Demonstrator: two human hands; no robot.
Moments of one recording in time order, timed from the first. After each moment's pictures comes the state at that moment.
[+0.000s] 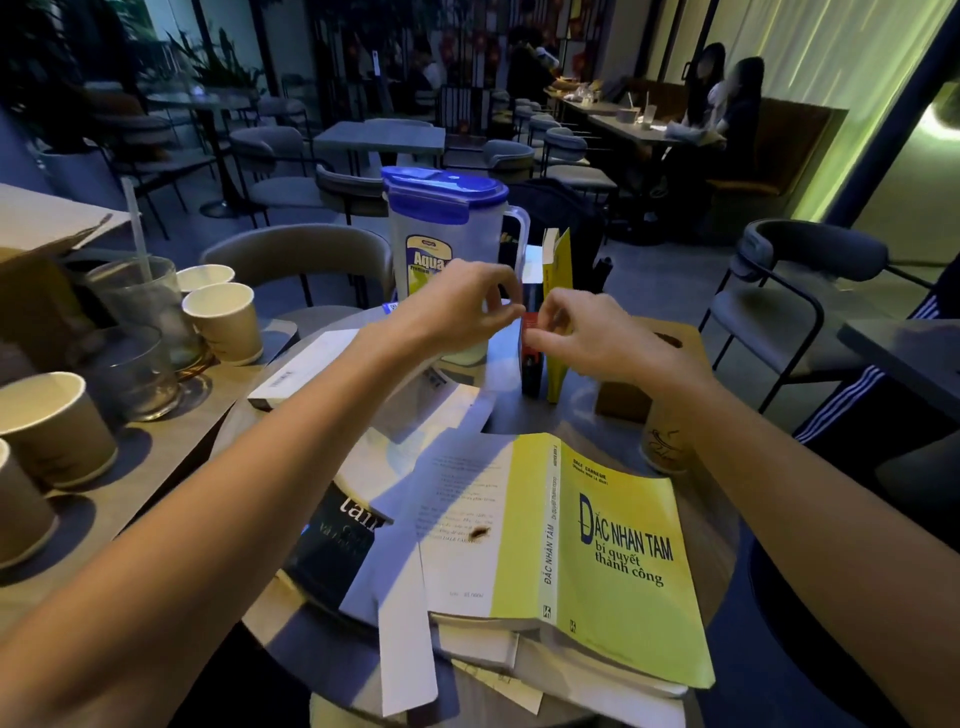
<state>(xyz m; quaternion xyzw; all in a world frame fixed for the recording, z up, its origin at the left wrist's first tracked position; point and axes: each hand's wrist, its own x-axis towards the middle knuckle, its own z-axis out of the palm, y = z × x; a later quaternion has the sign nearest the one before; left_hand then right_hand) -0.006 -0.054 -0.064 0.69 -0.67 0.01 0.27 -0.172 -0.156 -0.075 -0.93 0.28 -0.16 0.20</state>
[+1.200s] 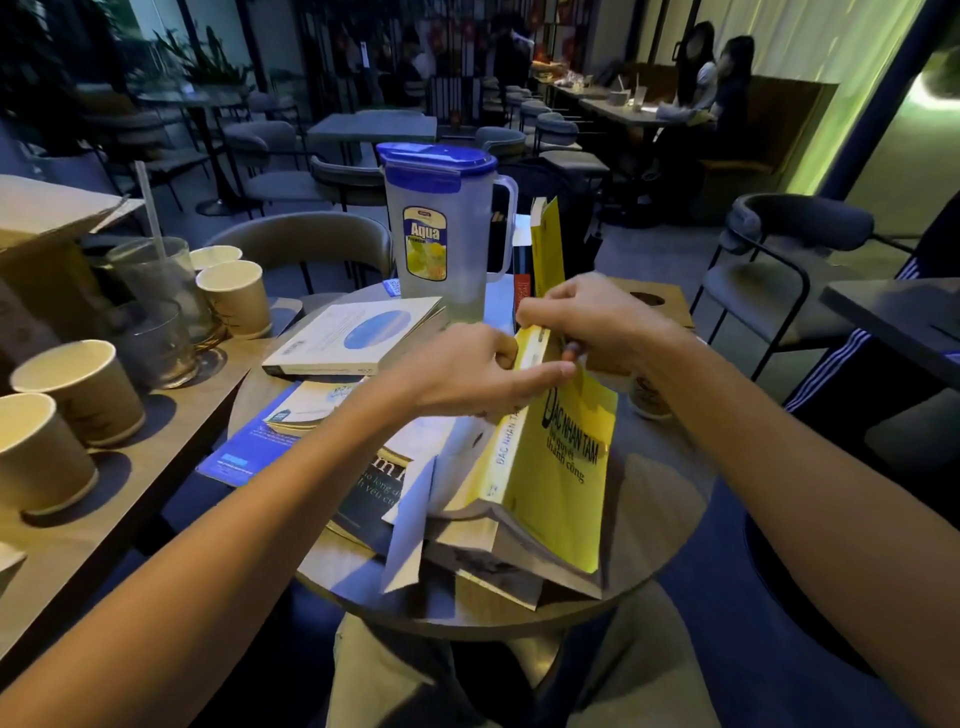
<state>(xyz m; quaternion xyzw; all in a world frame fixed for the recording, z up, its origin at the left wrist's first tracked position) -0.084 0.039 -0.086 0.70 -0.65 -0.17 0.25 -0.206 -0.102 -0.070 -0.82 0.33 -0.16 0.44</state>
